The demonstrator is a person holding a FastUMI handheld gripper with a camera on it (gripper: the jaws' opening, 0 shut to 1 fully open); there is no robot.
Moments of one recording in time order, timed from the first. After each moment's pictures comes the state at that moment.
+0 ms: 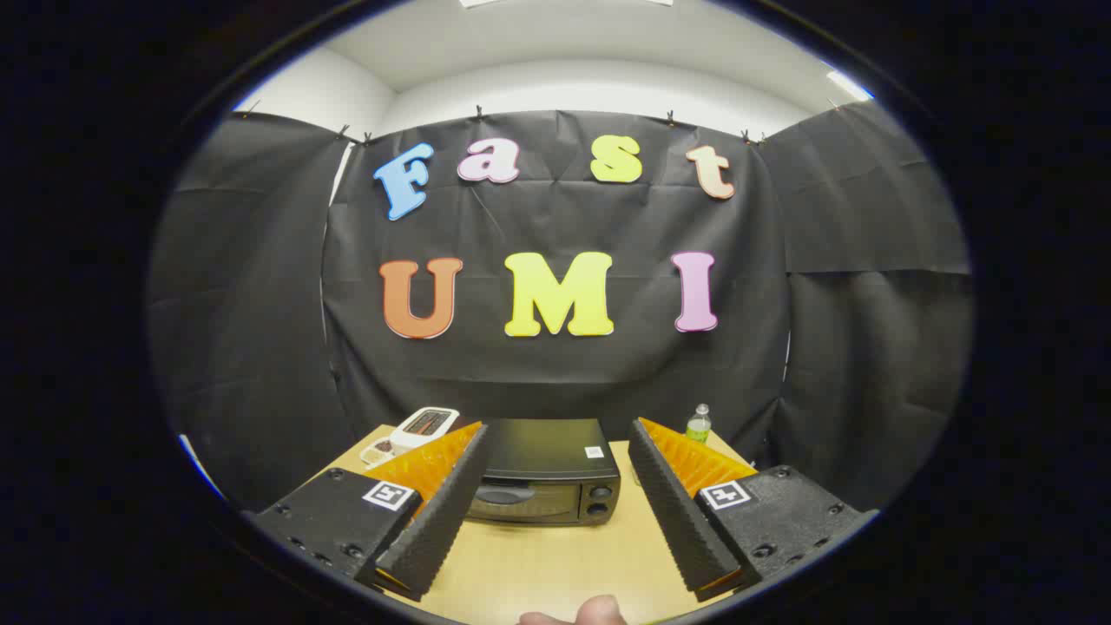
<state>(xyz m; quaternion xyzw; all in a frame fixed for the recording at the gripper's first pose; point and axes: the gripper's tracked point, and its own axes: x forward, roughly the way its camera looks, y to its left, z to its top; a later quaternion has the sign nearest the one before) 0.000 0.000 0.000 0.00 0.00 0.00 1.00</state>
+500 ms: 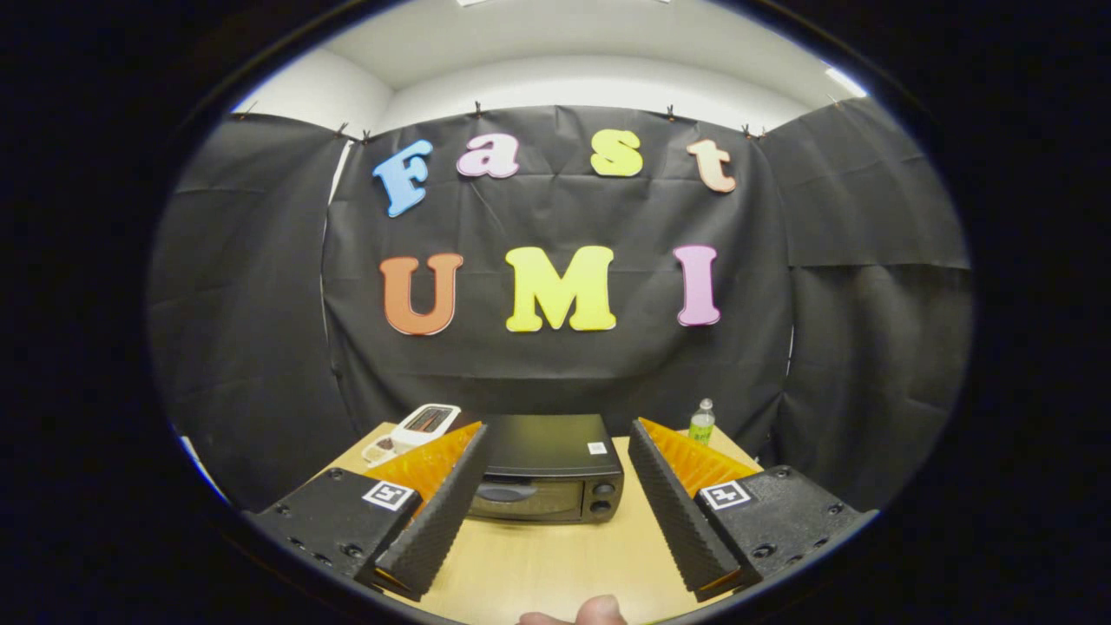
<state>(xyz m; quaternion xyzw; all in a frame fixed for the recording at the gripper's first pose) 0.007 0.004 -0.011 0.01 0.01 0.01 1.00</state>
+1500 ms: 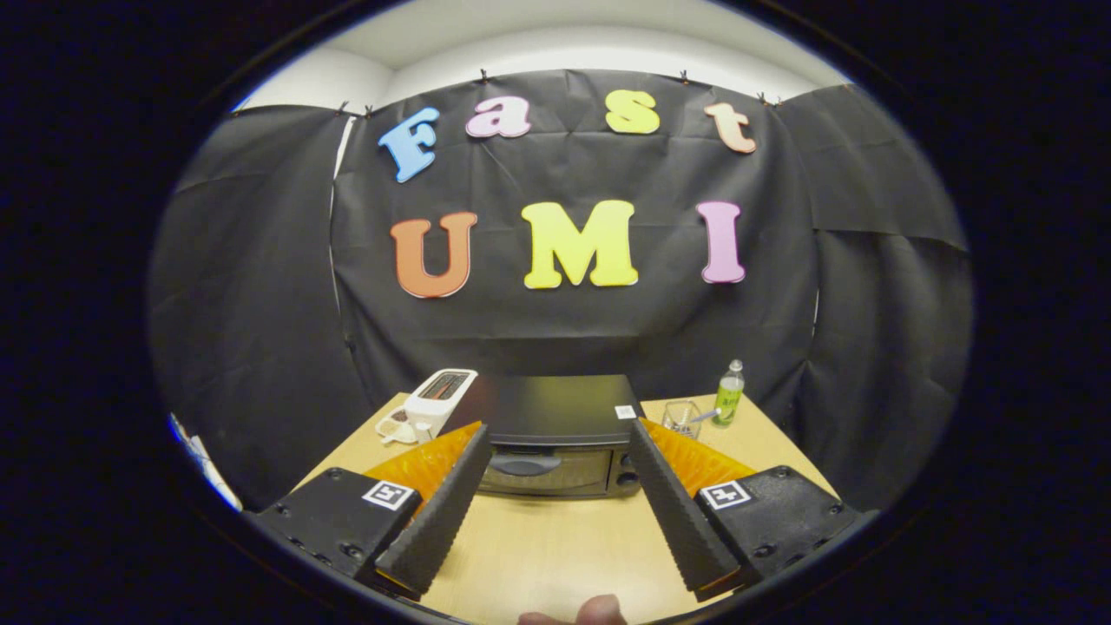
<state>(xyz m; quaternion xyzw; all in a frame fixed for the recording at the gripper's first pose) 0.041 0.032 -0.065 0.02 0.09 0.04 0.99</state>
